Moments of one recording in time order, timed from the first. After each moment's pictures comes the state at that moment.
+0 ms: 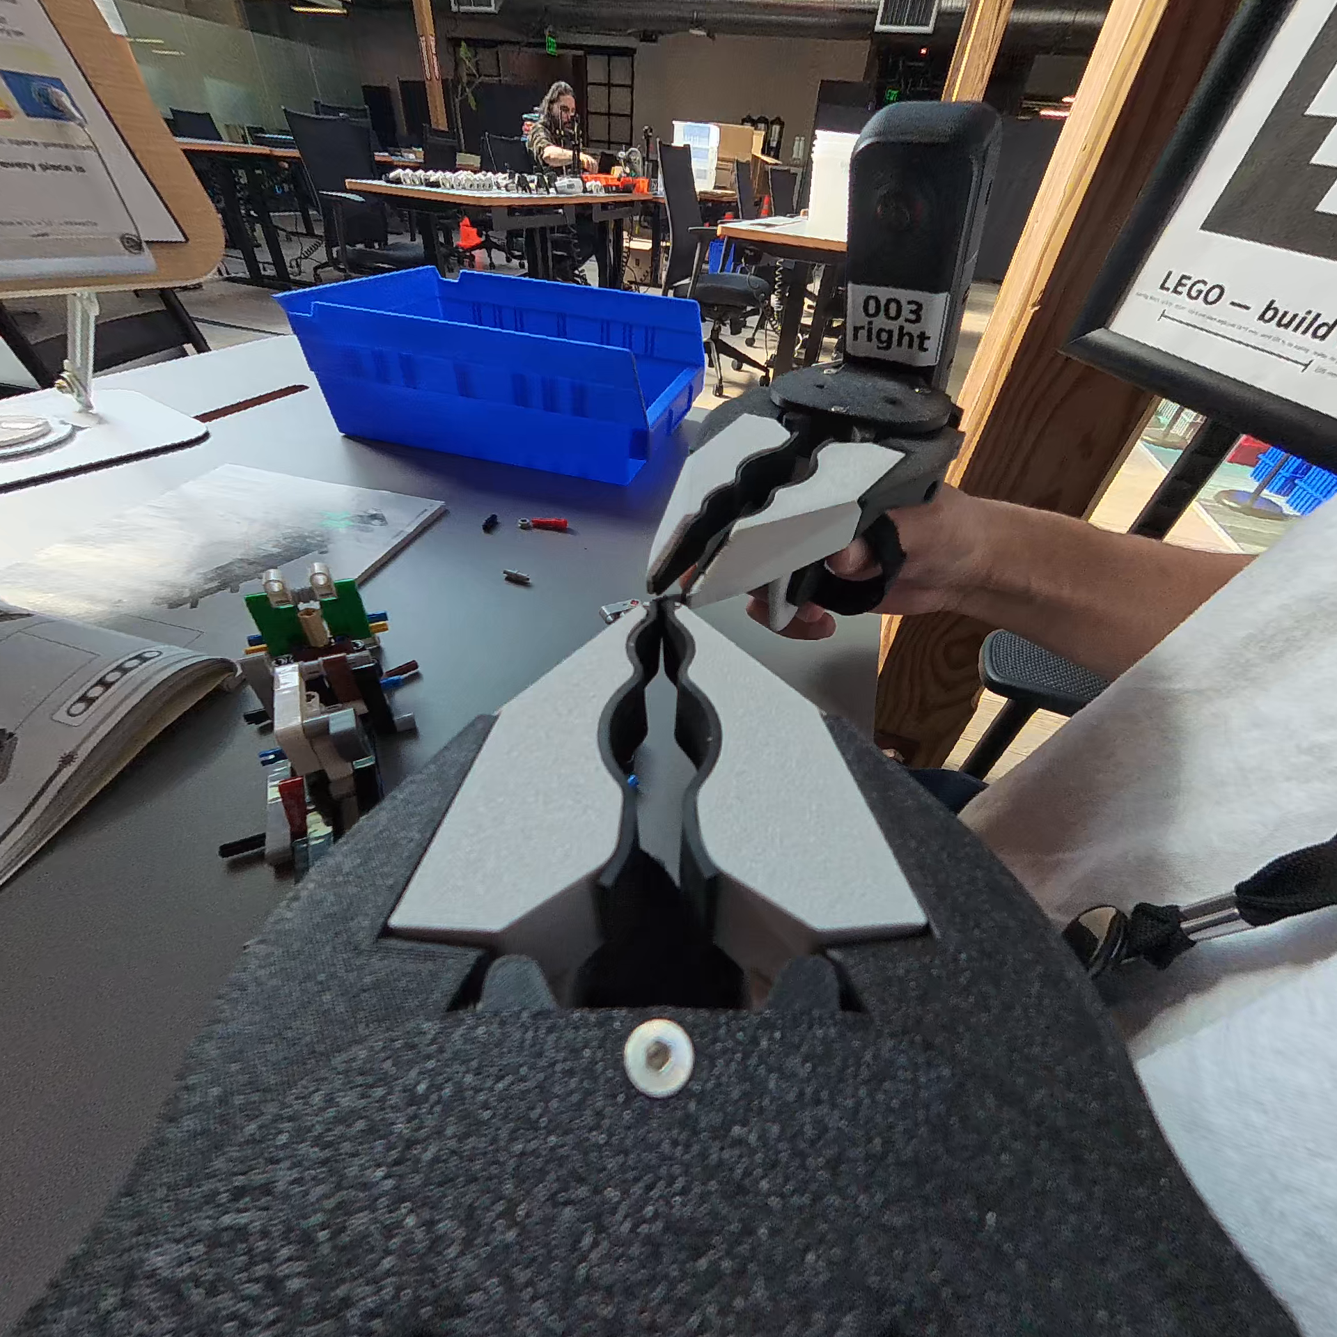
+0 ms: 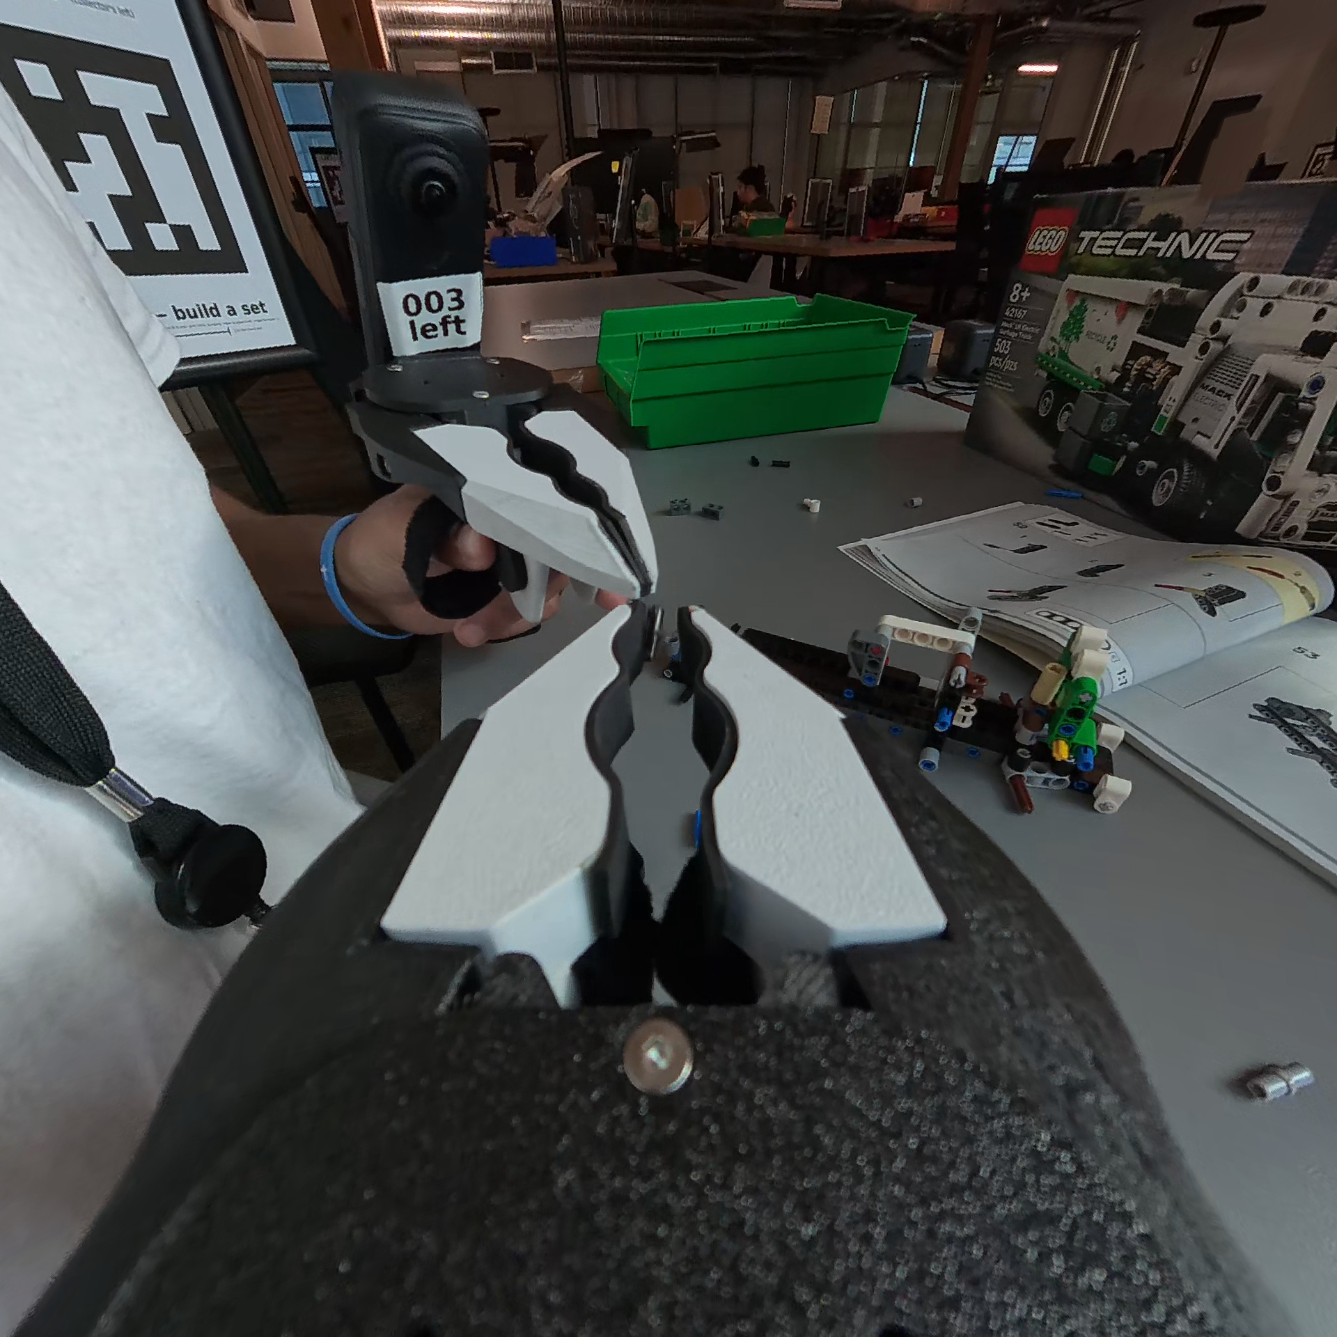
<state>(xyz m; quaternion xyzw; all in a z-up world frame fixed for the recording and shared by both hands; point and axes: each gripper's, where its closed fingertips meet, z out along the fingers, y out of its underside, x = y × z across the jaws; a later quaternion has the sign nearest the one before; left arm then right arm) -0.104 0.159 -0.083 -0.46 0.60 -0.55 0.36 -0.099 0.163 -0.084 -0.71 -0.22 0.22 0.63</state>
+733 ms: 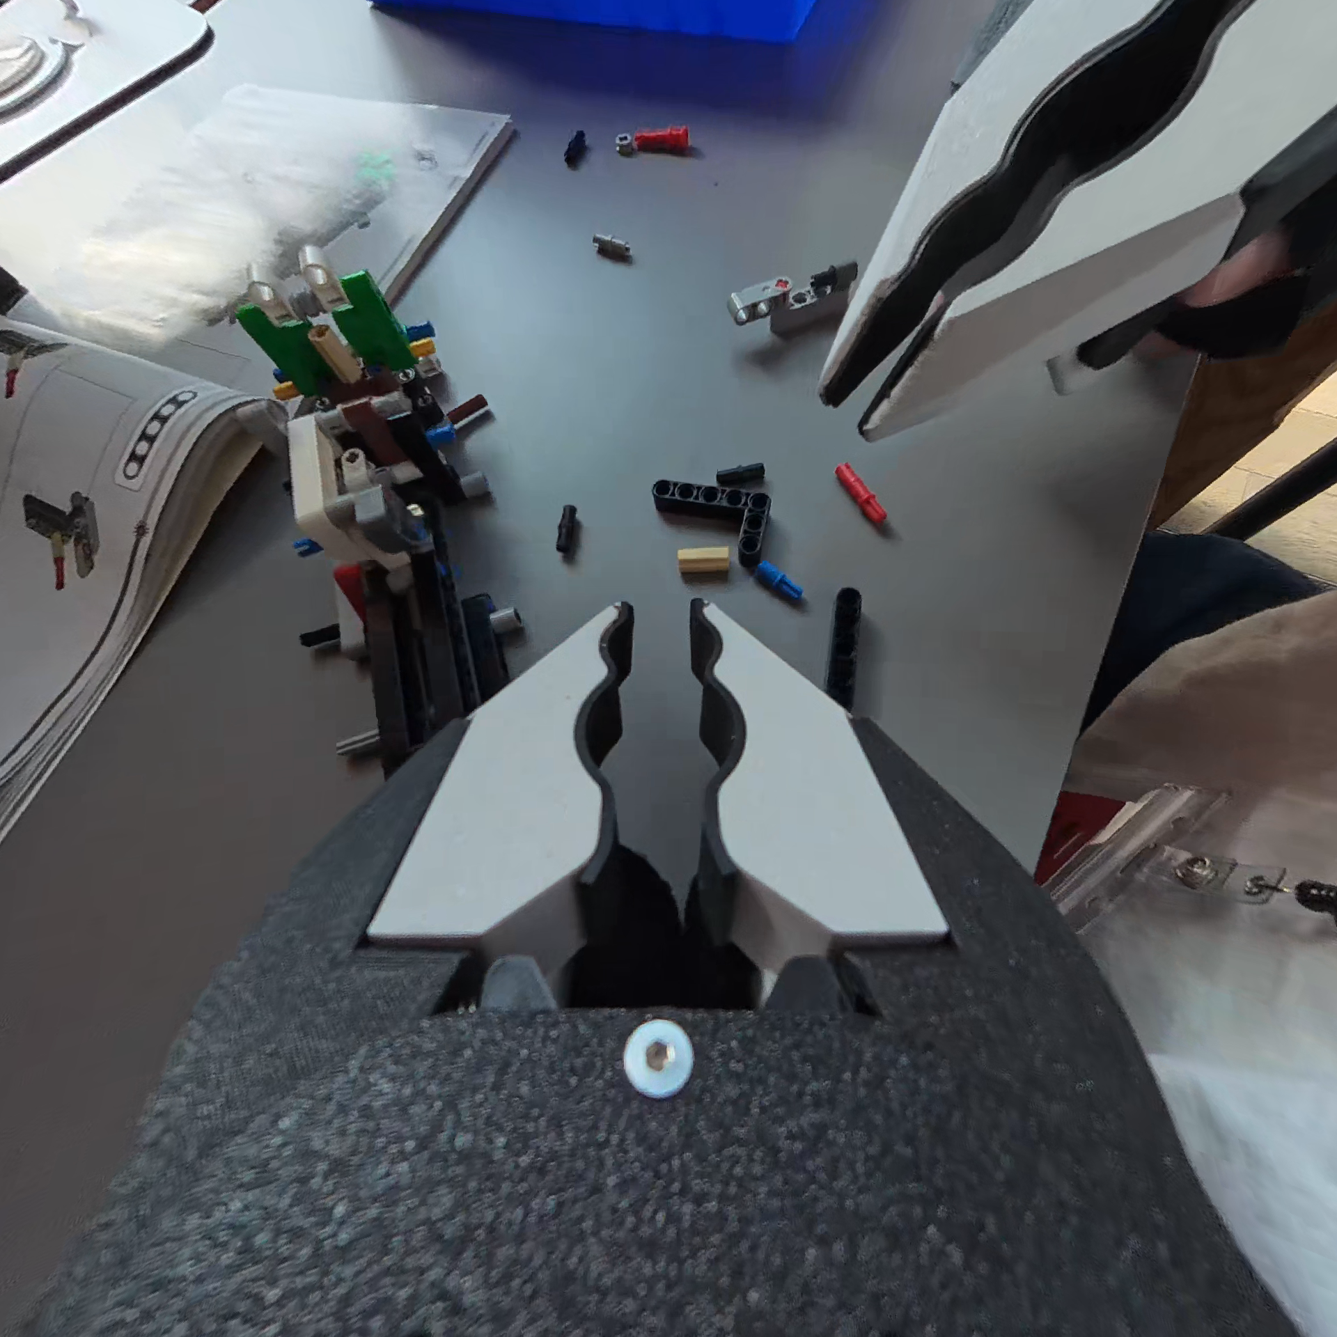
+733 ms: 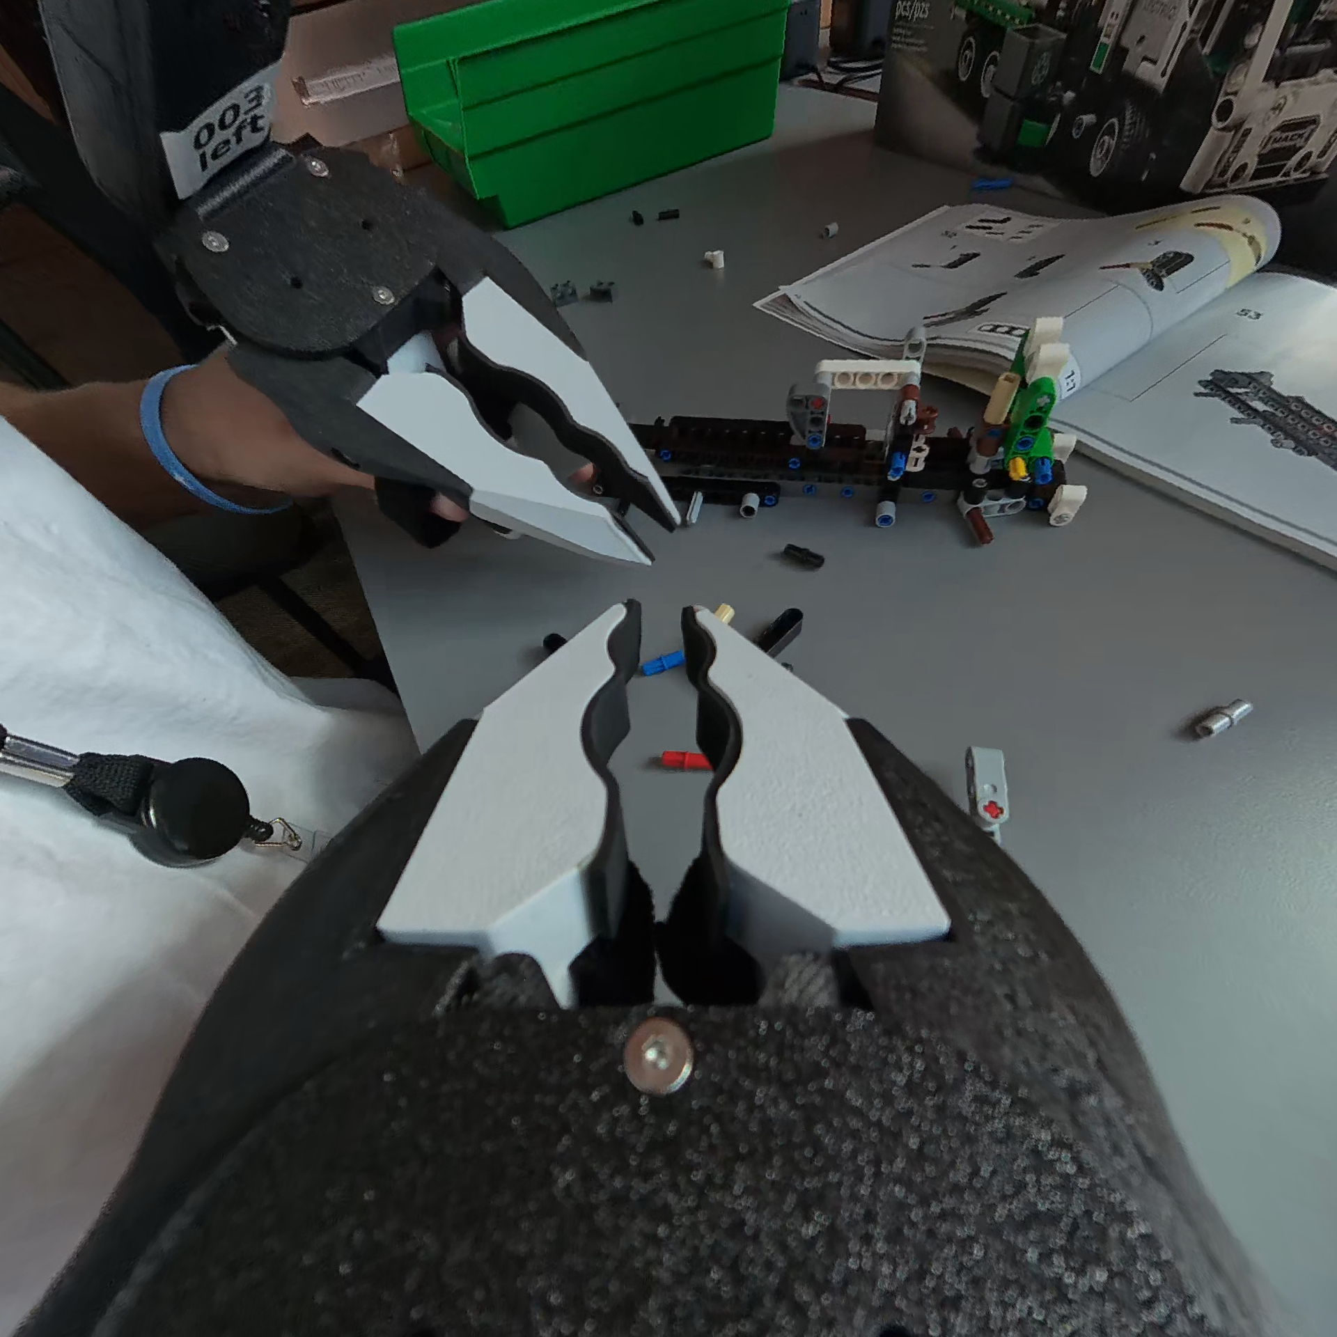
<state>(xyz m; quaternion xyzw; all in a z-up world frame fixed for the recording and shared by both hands) -0.096 0.189 -0.168 -0.56 0.69 -0.31 0.33 -0.075 0.145 -0.137 -0.82 -0.13 0.16 0.53</state>
